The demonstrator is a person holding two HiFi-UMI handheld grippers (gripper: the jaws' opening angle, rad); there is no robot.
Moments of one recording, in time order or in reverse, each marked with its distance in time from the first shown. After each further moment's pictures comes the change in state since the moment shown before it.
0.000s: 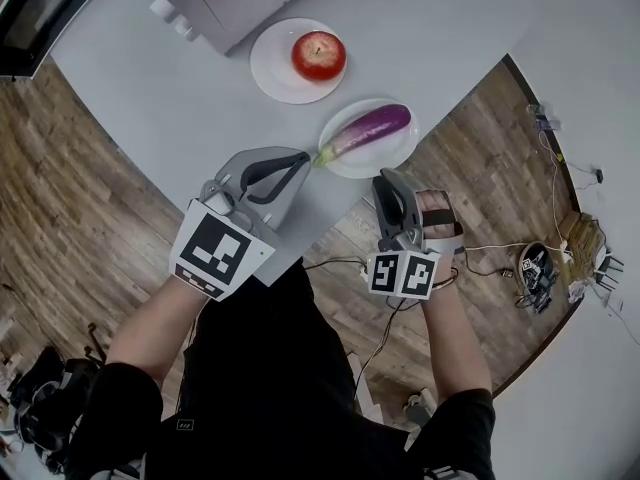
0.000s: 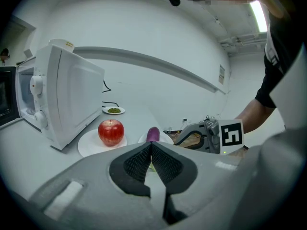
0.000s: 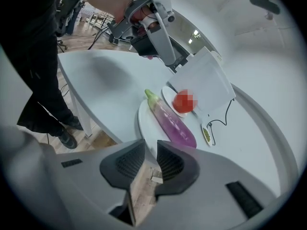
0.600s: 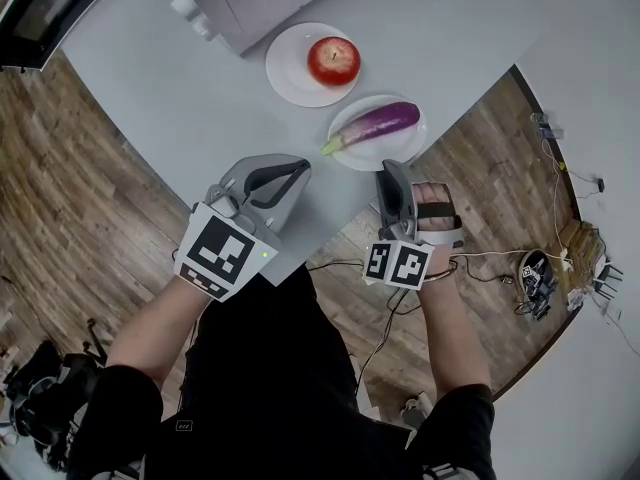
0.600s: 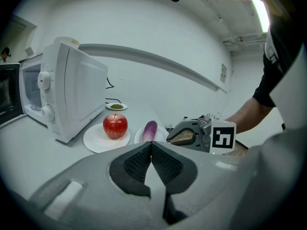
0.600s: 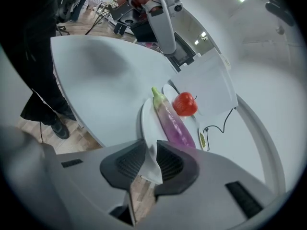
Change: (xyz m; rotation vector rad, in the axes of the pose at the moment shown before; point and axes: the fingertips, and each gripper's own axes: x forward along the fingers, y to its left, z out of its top) left arm -0.012 0.005 -0.013 -0.014 0.035 0.010; right arm 0.023 -0.009 0.007 -0.109 0.048 -0.061
